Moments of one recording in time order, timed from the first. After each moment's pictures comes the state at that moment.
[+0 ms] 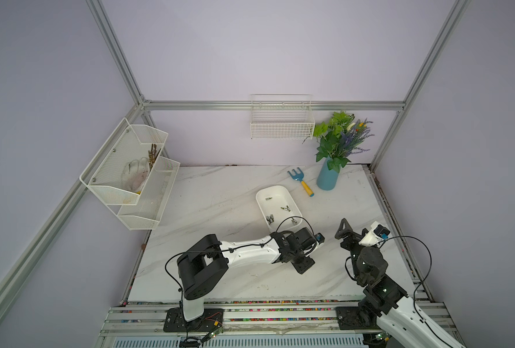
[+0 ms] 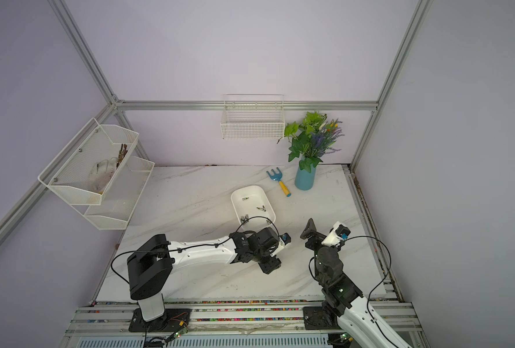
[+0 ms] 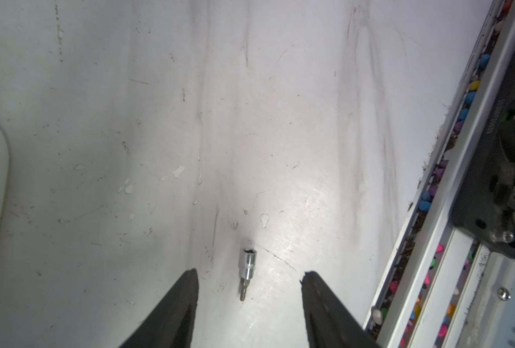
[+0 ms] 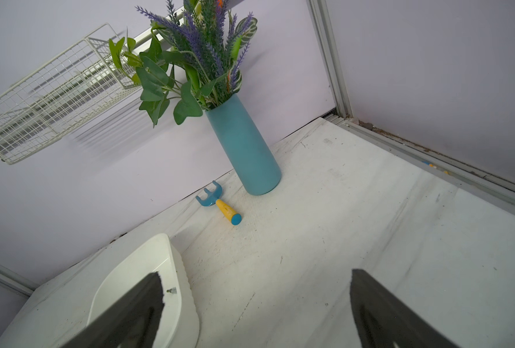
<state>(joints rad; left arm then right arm) -1.11 1.85 1.28 -0.46 0.05 -0.10 0.52 0.44 0.23 0.09 0.70 0.56</state>
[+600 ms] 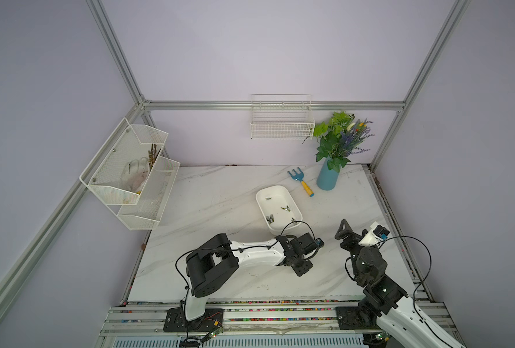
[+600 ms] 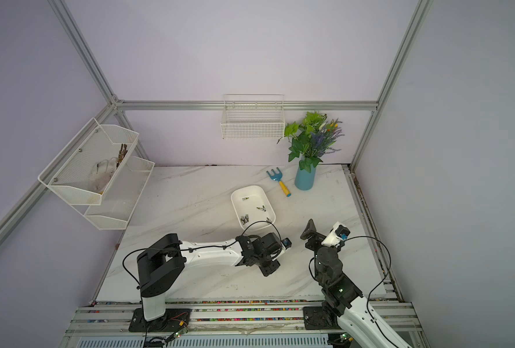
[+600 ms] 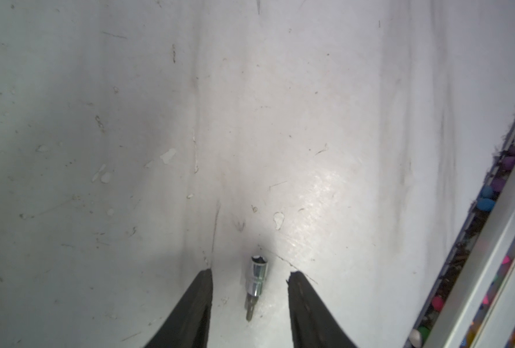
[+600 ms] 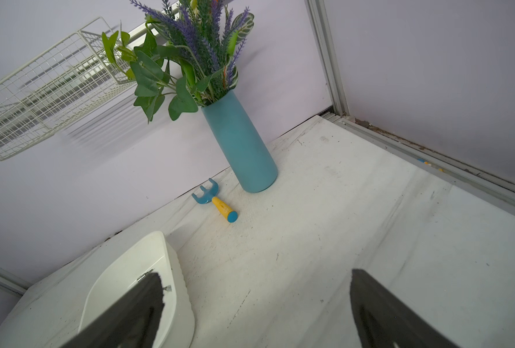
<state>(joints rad) -1.12 1.92 1.28 -0.46 0.00 -0.10 0.52 0.44 0.22 0.08 0.70 0.56</state>
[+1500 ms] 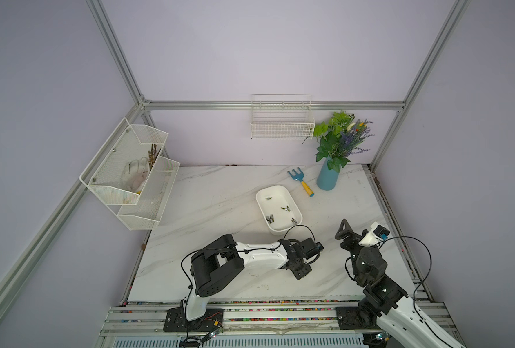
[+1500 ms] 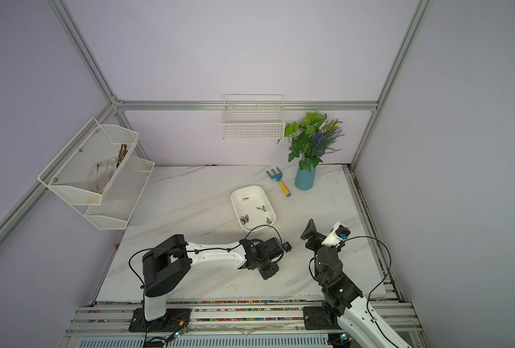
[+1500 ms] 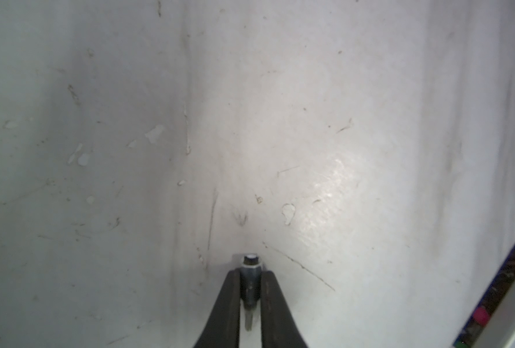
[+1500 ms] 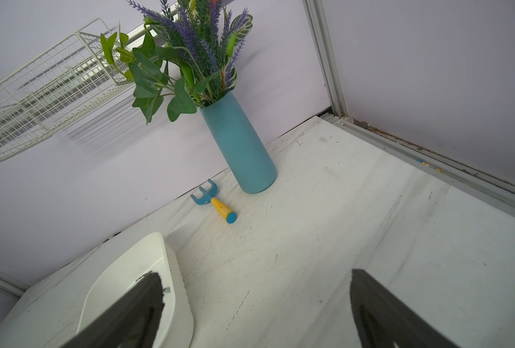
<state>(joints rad) -1.15 1.95 1.28 -0.48 -0.06 -0.11 0.52 0.44 0.22 0.08 0.71 0.56</state>
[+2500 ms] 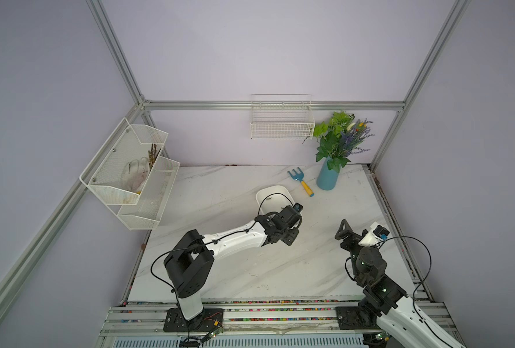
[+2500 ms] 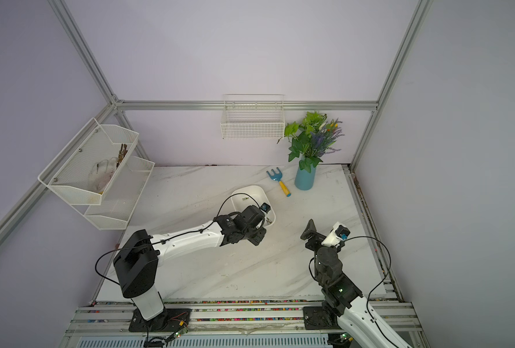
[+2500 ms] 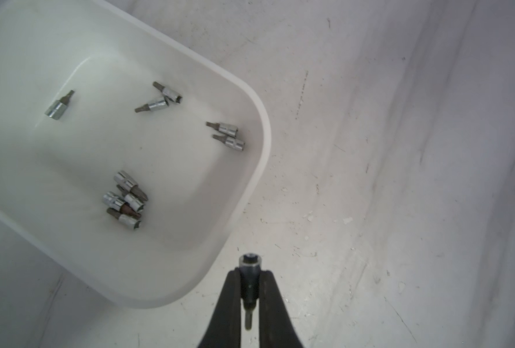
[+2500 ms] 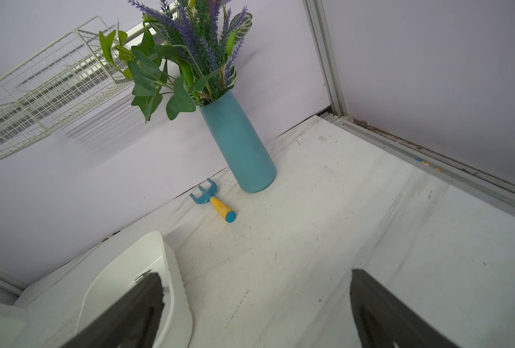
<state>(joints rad) -0.89 1.76 1.32 -0.47 -0.19 -0.21 0.52 0.44 0.22 0.08 0.71 0.56</state>
